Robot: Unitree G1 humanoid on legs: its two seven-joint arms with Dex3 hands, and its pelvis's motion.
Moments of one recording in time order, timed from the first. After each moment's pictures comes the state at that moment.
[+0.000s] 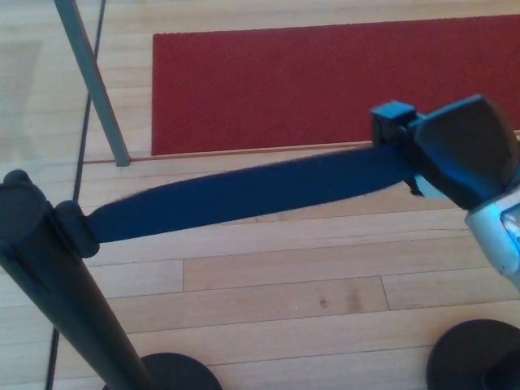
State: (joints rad) left_arm 0.17 0.29 0.30 1.31 -0.02 -0.34 0.15; right_arm -0.46 -0.54 0.40 0.20 -0.93 -0.14 -0.39
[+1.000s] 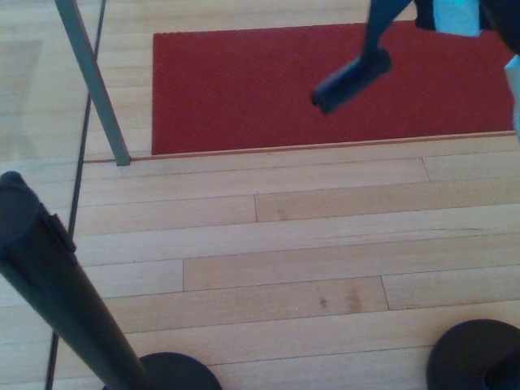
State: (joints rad) left_arm 0.20 0.29 0.28 1.32 -0.02 -0.34 0.15; right_arm -0.70 -0.40 0.14 -0.25 -0.76 0.09 0.02
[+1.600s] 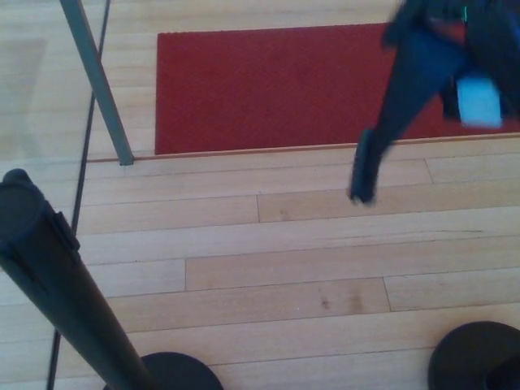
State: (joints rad) left_arm 0.20 0.29 0.27 1.32 -0.02 -0.34 0.15; right_arm -0.33 -0.52 0.13 -0.35 -0.71 0.08 0.11
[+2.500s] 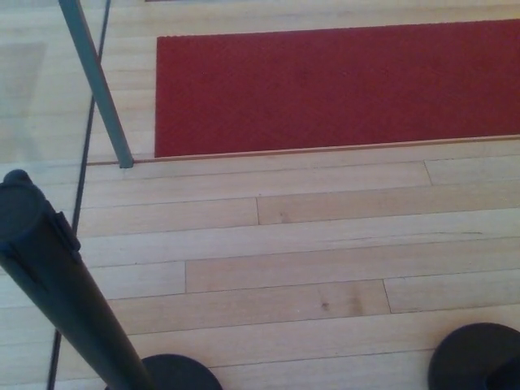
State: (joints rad) left_arm 0.17 0.28 0.26 1.31 -0.02 -0.34 0.15; right_arm -0.01 -0.90 0.17 0.53 -0.71 -0.05 0.09
